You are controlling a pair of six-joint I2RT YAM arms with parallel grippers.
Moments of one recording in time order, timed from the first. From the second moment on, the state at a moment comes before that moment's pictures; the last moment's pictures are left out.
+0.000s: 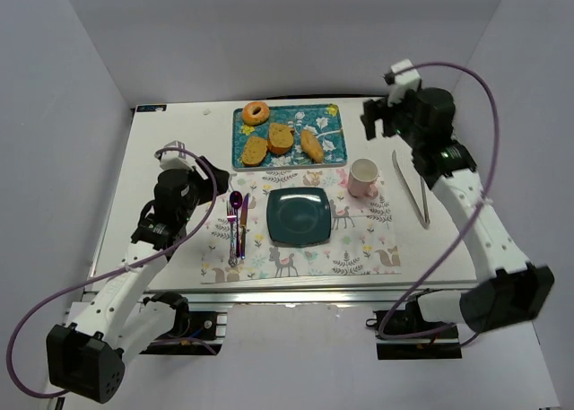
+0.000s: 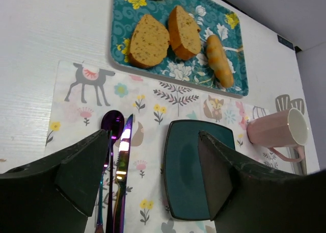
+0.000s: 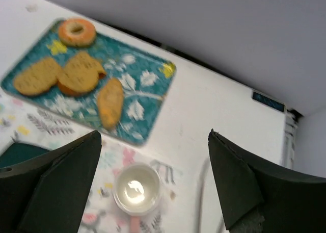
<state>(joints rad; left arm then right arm) -0.31 0.90 0.69 -0.11 -0.14 -0.59 0.30 1.37 1.40 -0.25 -0.12 -0.21</state>
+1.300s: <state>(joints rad) -0.31 1.02 0.63 -0.01 0.01 -0.52 -0.20 1.71 0.98 -0.33 -0.17 -0.35</state>
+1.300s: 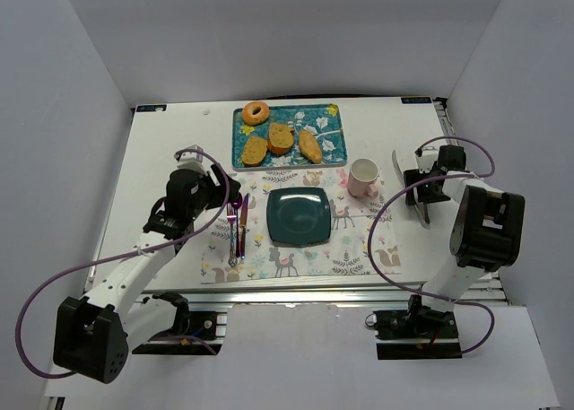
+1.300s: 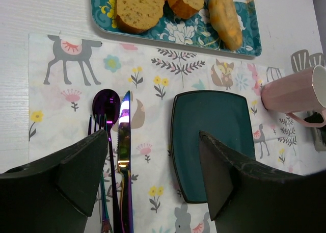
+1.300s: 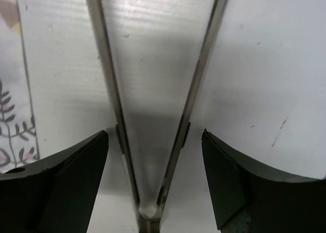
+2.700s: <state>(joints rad) -0.31 0.98 0.65 -0.01 -0.05 -0.58 0.03 1.68 1.66 -0.73 -0.75 -0.51</state>
